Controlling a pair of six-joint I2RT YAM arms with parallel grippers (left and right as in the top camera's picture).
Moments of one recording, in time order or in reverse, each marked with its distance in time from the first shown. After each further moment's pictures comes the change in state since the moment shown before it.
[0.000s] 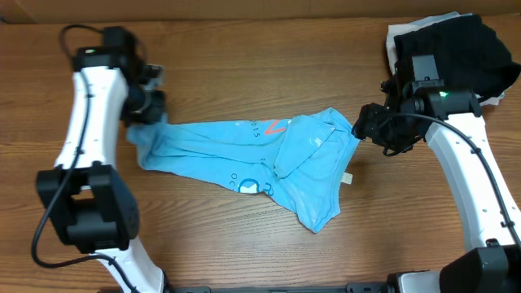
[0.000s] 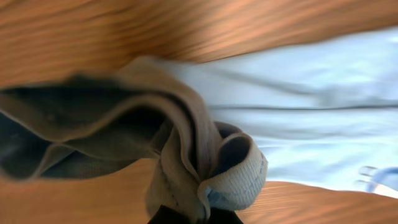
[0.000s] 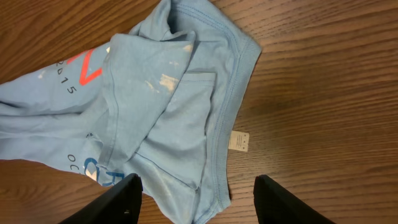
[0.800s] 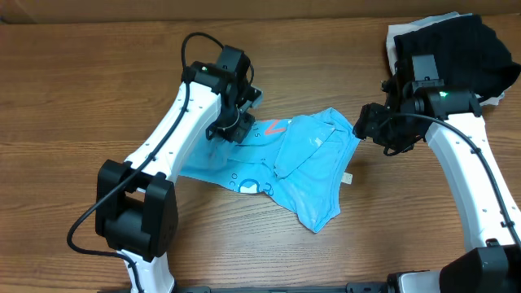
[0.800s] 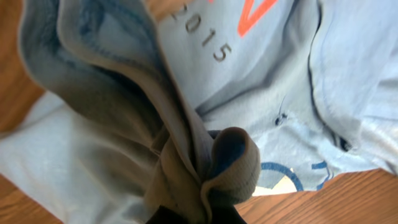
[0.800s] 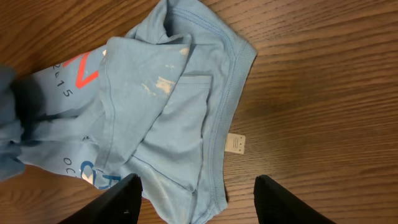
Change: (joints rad) left arm -0.418 0.000 -0.111 0.110 0.053 -0.053; right arm 0.000 0.000 0.000 0.004 0.016 -0.001
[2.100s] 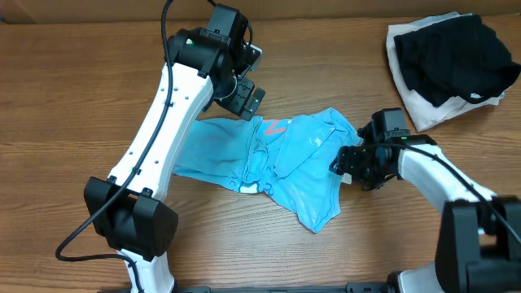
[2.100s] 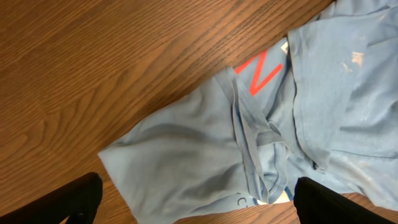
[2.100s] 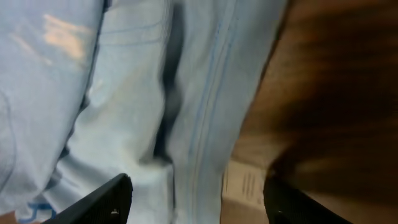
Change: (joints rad) left arm 0.001 0.004 0.367 -0.159 -0.076 -0.023; right arm 0.000 0.112 -0.535 0.570 -0.175 0.020
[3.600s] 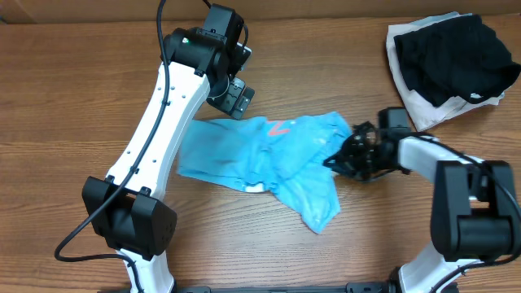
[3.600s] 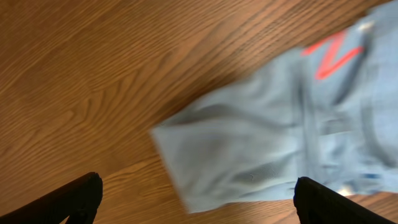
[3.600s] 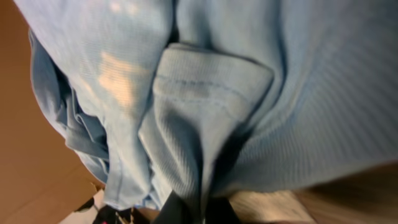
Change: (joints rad) left arm 0.024 0.000 0.000 -0.023 -0.135 0.000; right arm -0.129 0.166 0.047 0.043 -0.400 0.050
